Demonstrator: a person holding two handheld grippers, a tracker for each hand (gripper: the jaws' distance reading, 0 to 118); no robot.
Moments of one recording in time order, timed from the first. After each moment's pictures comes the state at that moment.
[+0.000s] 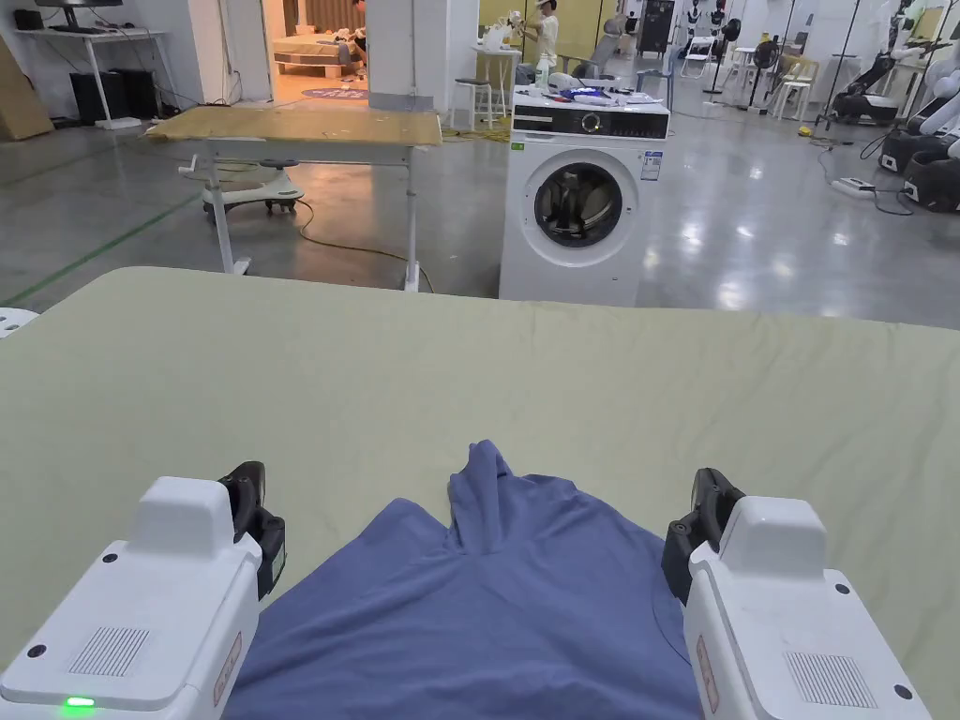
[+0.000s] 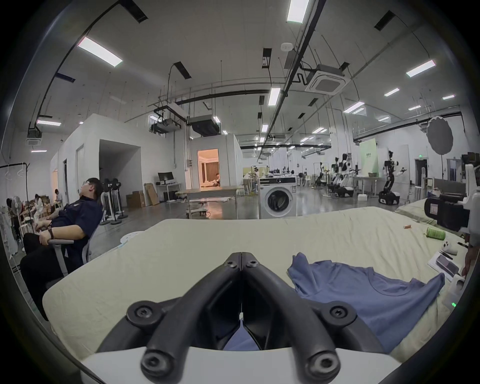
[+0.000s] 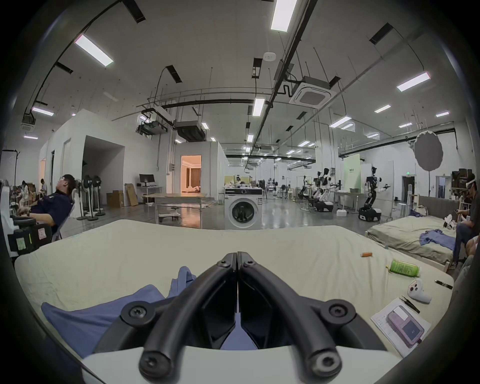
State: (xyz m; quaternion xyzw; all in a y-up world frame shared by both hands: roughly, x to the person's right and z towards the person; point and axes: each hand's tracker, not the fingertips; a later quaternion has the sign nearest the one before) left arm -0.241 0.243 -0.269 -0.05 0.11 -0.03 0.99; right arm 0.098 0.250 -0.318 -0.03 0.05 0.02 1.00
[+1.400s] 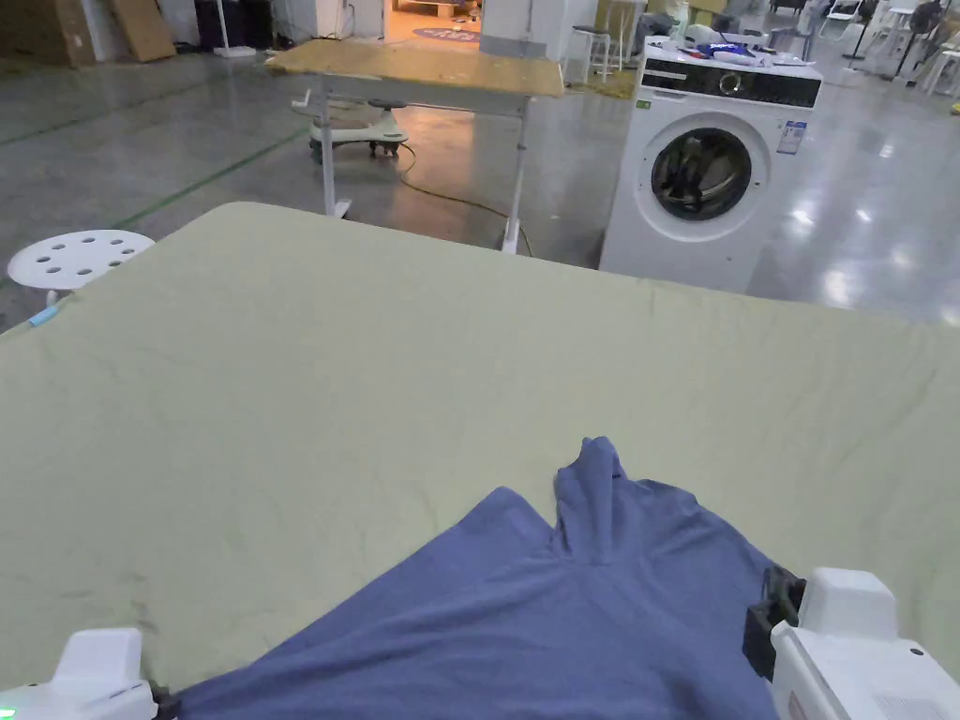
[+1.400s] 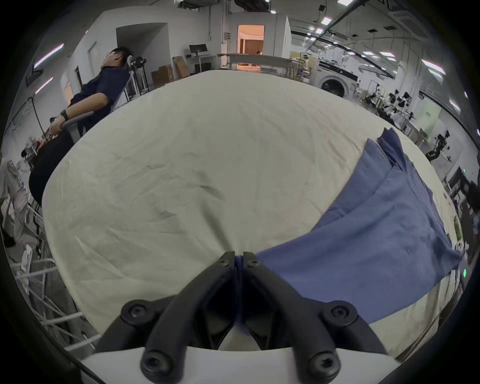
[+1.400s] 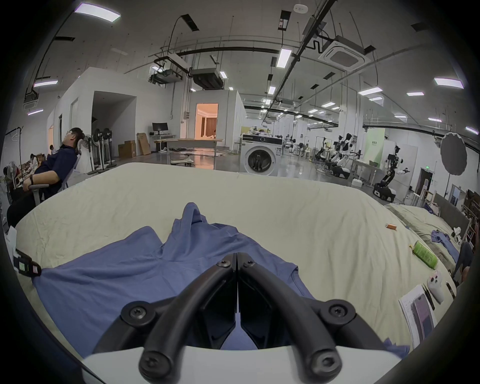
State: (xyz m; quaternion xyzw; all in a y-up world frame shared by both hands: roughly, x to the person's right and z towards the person) left arm -0.379 0.131 -0.256 -0.43 0.19 0.10 0.87; right arm 0.073 0.180 -0.416 -0.19 0.10 0.07 0.97
